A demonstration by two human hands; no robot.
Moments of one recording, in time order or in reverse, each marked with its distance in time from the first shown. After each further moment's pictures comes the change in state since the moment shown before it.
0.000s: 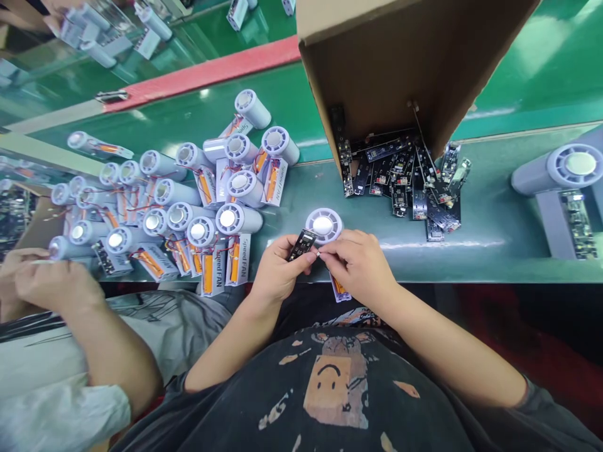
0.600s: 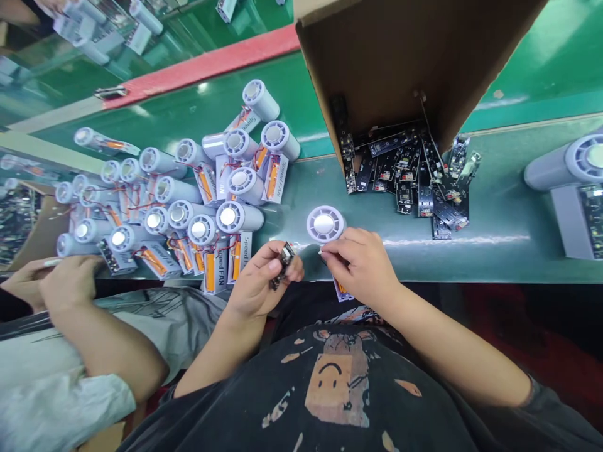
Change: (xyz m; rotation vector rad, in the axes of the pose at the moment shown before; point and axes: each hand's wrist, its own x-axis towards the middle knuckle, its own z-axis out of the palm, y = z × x) left_hand -0.021 0.009 -0.027 -0.283 -0.182 0.003; right_hand -0.001 0.001 0.003 -0.010 0.056 -0.027
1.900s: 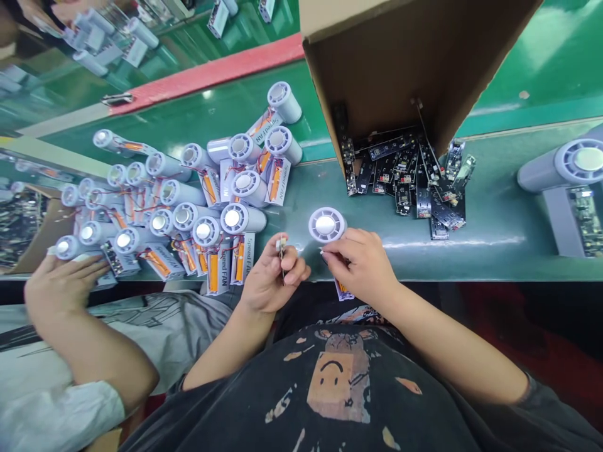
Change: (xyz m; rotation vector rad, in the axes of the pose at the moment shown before) left_hand 0.006 -0.006 0.005 -0.328 -0.146 0.011; right_hand 0.001 0.002 0.003 0.017 0.051 -0.061
